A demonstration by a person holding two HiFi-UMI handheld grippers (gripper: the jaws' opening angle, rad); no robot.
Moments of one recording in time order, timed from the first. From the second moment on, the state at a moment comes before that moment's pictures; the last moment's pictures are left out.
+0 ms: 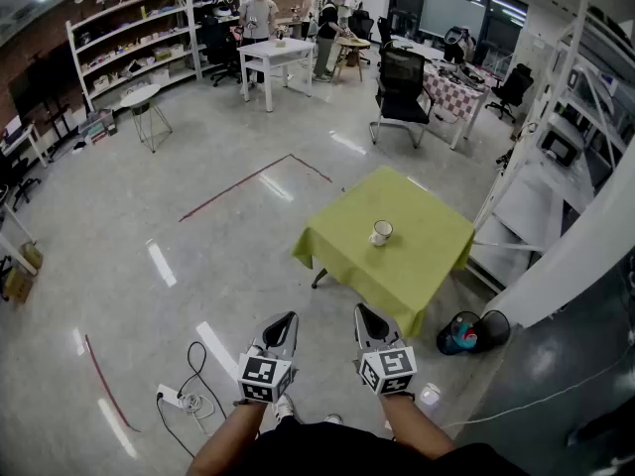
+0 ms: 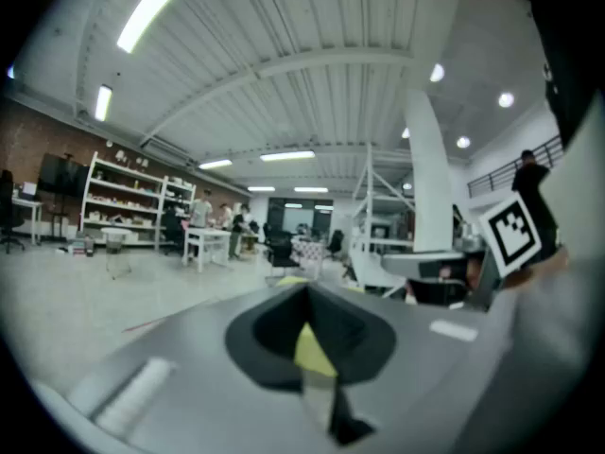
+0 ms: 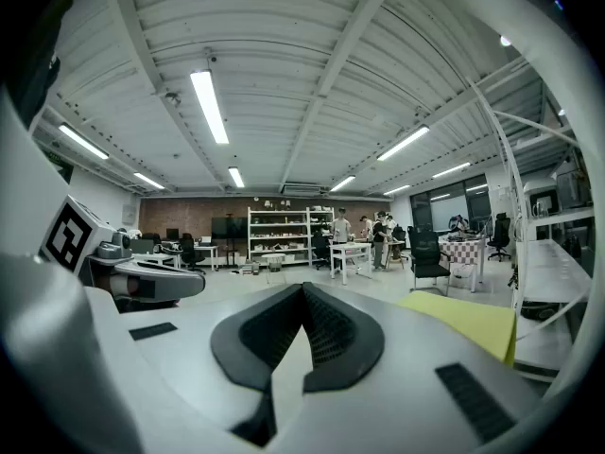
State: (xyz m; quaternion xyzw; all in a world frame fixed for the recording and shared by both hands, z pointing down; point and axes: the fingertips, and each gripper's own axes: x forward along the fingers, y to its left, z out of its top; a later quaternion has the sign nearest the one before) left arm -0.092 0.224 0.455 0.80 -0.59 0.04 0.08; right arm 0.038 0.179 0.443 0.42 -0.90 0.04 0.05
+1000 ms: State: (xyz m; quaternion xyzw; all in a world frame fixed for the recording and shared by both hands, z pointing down) left arm -0.136 0.171 0.452 0.82 -0.57 0.03 0.07; right arm 0.000 0.142 0.435 0.45 -0.89 0.03 0.02
